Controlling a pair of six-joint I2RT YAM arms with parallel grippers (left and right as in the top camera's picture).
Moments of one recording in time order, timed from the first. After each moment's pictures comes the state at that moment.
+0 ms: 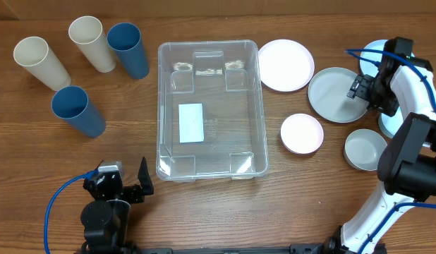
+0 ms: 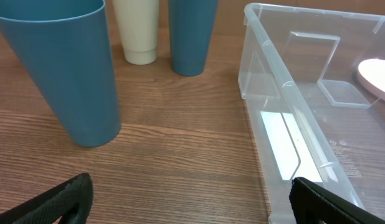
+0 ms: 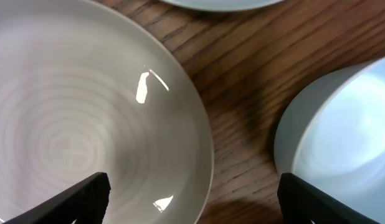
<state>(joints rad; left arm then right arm) 0.05 0.02 0.12 -0.41 0.02 -0.10 -0.31 2.08 1.62 -0.90 0.11 0.23</state>
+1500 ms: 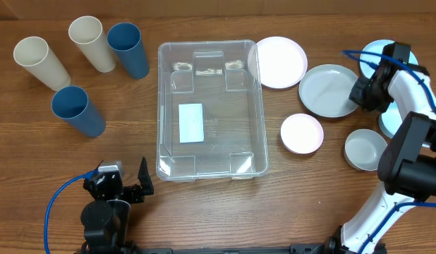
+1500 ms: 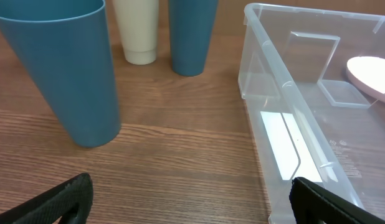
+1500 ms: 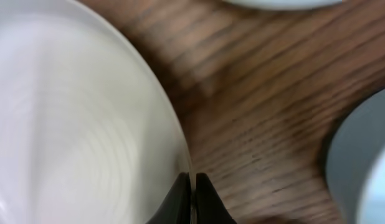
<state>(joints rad) 0.05 0.02 0.12 -0.41 0.02 -0.10 -0.31 2.09 1.59 -0.84 -0.01 0.22</state>
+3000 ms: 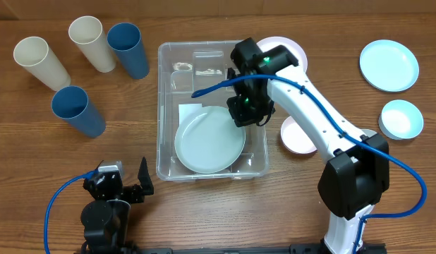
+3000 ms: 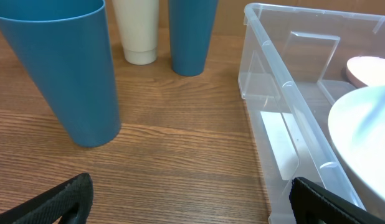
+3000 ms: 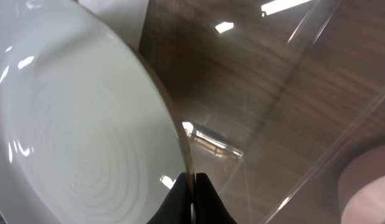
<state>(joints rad) 0.05 0.02 0.12 -0.41 0.02 -0.10 0.50 2.00 1.79 -1.32 -0.25 0.10</state>
